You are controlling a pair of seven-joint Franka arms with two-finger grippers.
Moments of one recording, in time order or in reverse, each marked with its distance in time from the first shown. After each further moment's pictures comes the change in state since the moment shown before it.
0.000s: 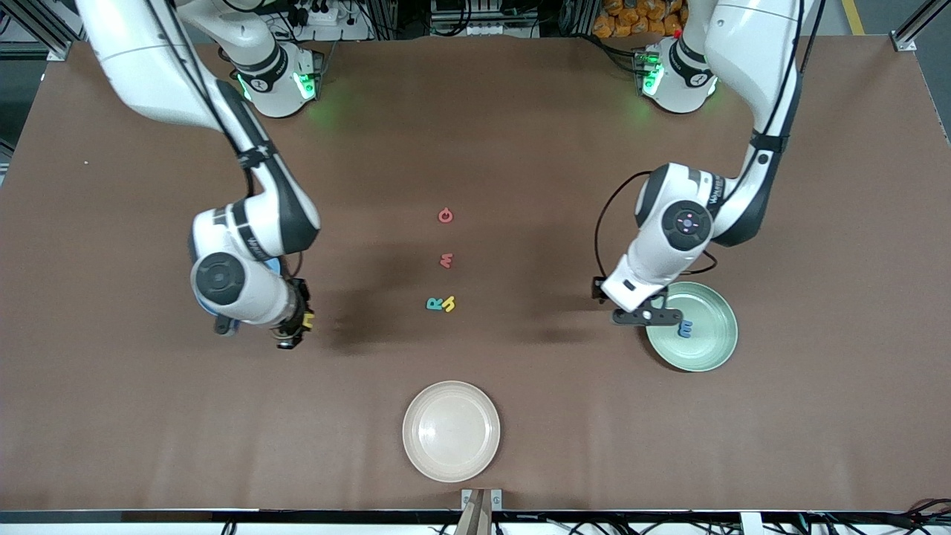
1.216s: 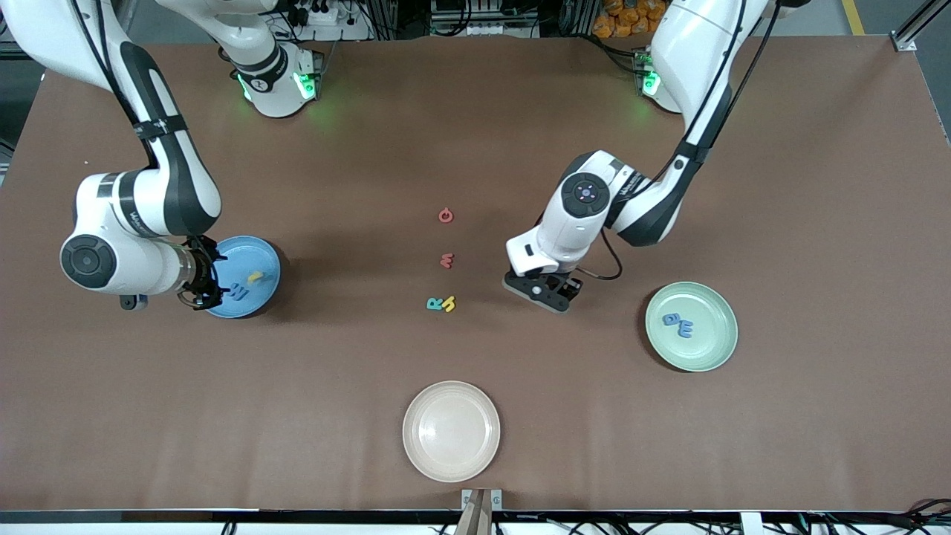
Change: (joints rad) left arm -0.014 0.130 -0.202 0.152 0.151 0.098 0.145; right arm -0.211 -0.203 0.002 -0.217 0.000 -0.149 -0.376
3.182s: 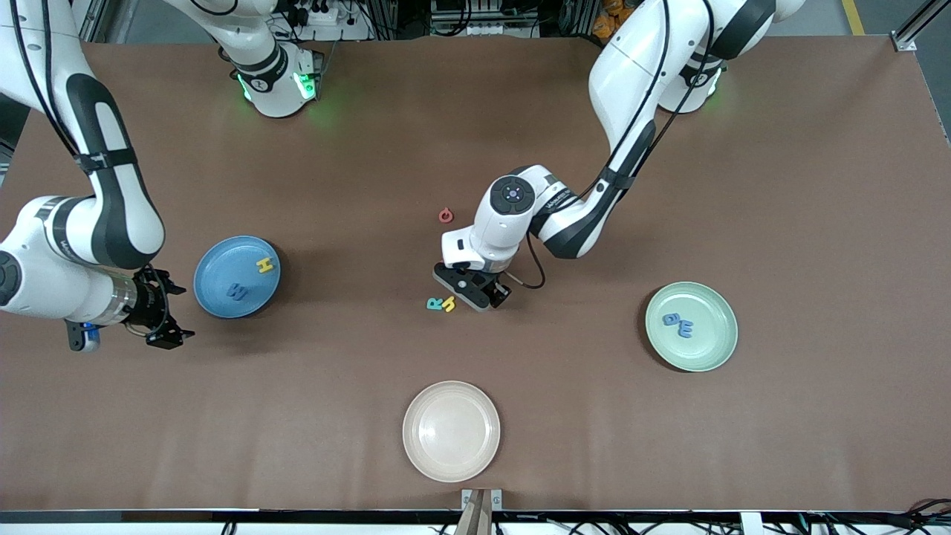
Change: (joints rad) left arm -0.143 0.249 -0.009 0.266 0.054 0.095 -0.001; right arm -0.149 0.118 0.009 0.155 0.166 0.123 -0.501
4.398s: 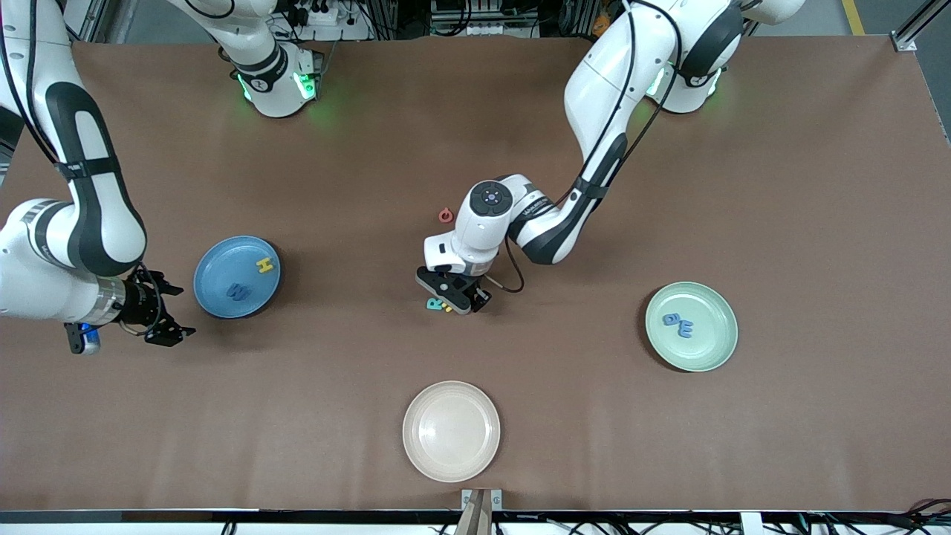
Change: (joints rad) left arm -0.100 0.125 0.072 0.130 0.000 0.051 -0.067; right arm -0.045 0.025 0.002 0.000 0.032 -0.008 -0.121
